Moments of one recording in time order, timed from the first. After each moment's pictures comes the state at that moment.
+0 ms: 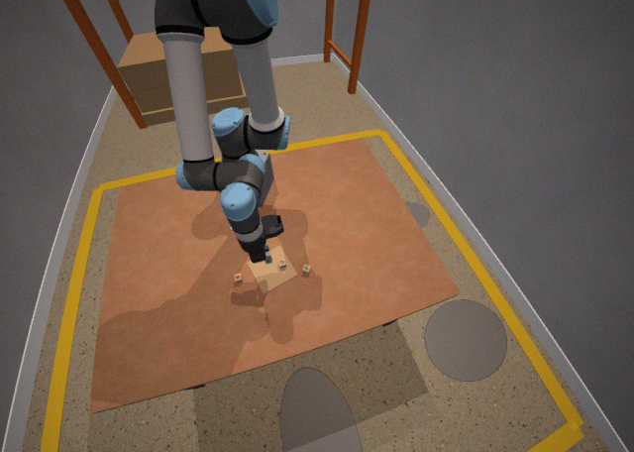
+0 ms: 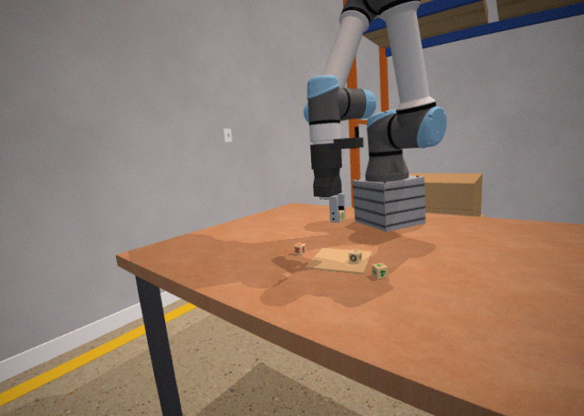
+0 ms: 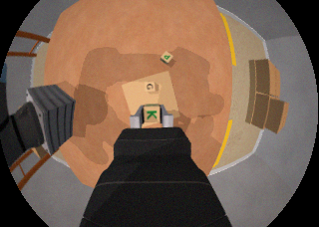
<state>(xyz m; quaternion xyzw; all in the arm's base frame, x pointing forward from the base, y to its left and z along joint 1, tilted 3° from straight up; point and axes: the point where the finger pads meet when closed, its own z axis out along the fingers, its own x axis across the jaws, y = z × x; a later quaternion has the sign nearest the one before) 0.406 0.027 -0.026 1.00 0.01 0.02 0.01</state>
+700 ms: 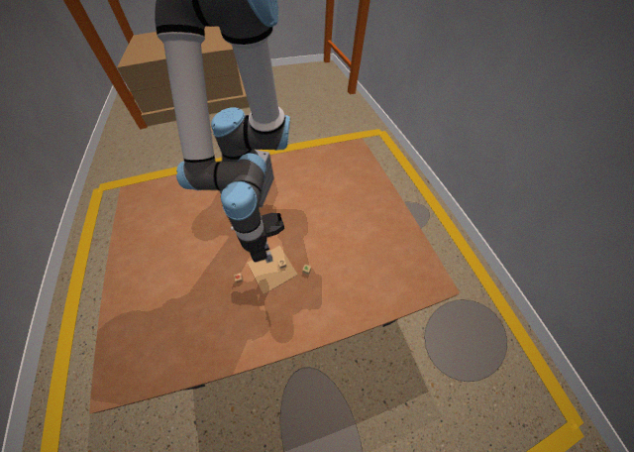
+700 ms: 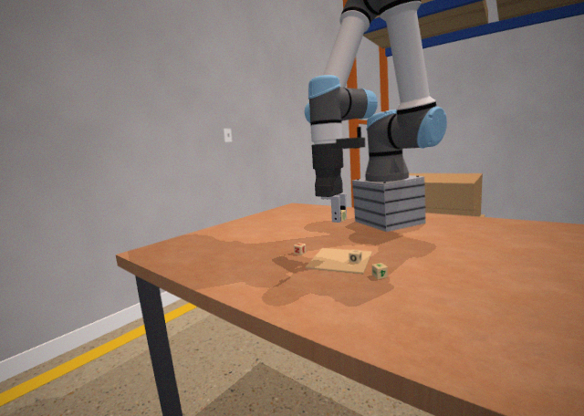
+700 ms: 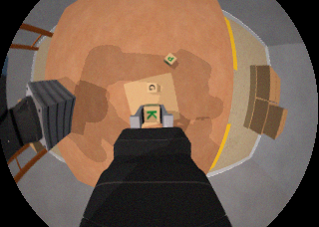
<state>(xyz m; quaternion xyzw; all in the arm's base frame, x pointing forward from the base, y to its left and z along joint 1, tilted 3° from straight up) 0.403 0.030 -0.026 1.00 0.04 0.02 0.01</state>
